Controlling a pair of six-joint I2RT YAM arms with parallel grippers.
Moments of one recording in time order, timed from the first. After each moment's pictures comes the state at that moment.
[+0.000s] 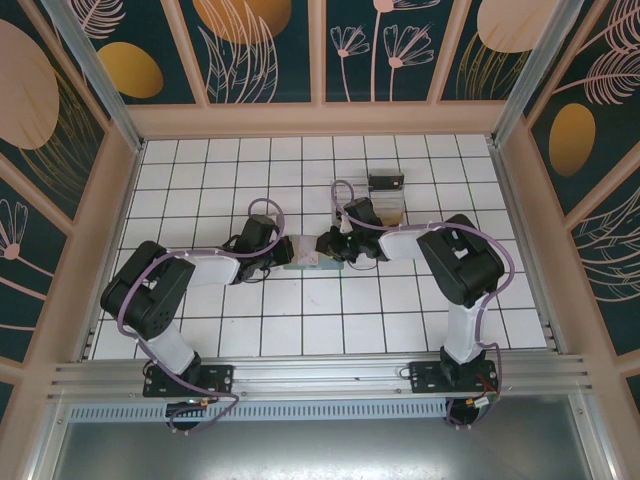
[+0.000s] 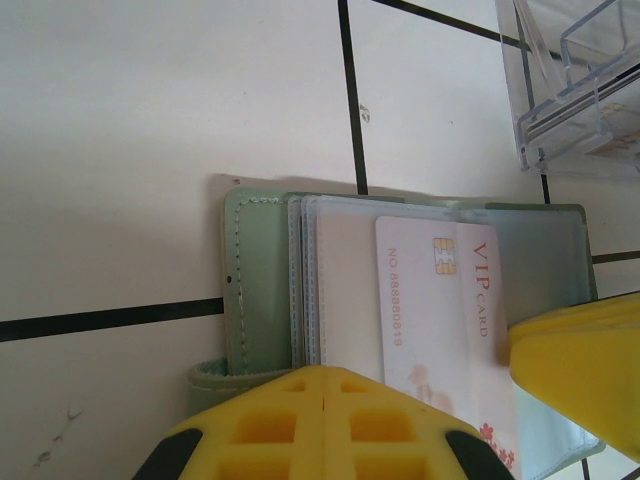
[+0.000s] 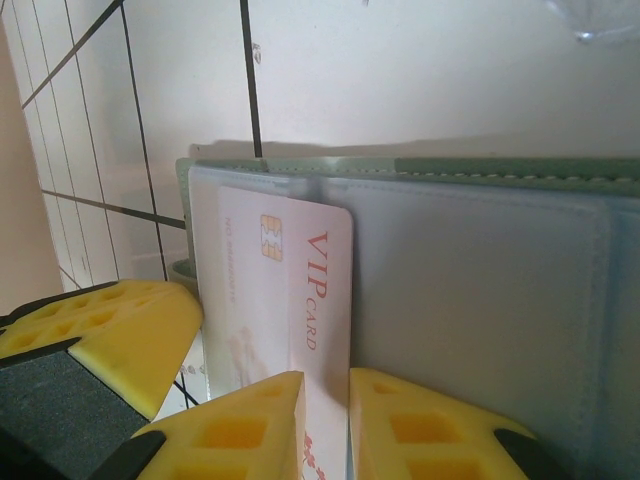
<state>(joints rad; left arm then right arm) -0.53 1.69 0.69 0.21 0.15 -0.68 0.60 1.91 0.96 0.12 -0.52 0.88</state>
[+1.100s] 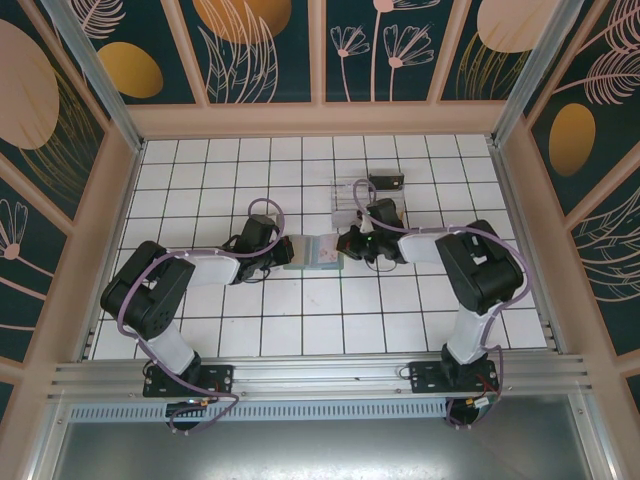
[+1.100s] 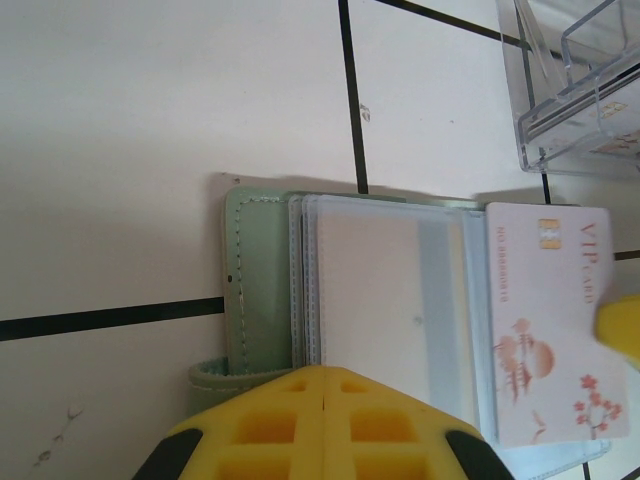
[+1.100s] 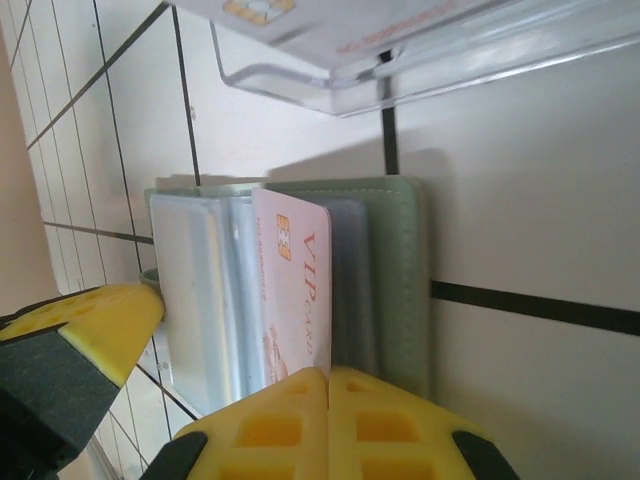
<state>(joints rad) -0.53 1.69 0.69 0.21 0.15 -0.68 0.48 1.80 0.83 0.13 -0.53 0.83</state>
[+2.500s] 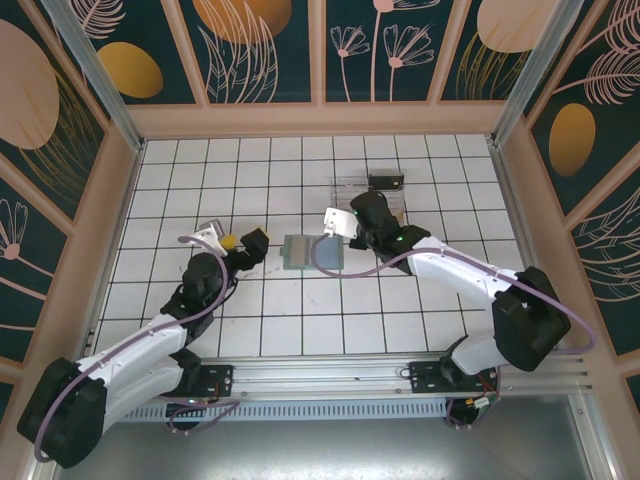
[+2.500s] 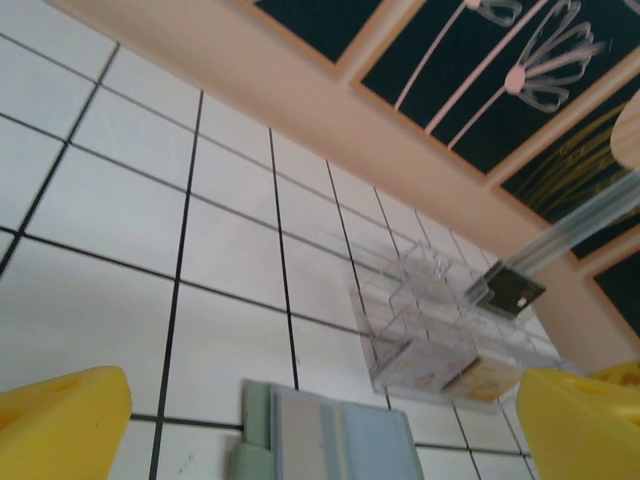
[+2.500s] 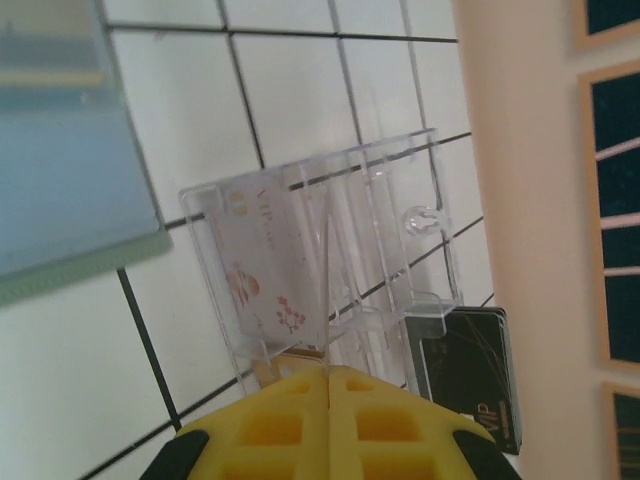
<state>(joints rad) -0.53 0.90 0.24 0.50 -0.21 -0.73 0.72 1.45 0.94 -0.19 0.29 -0.95</state>
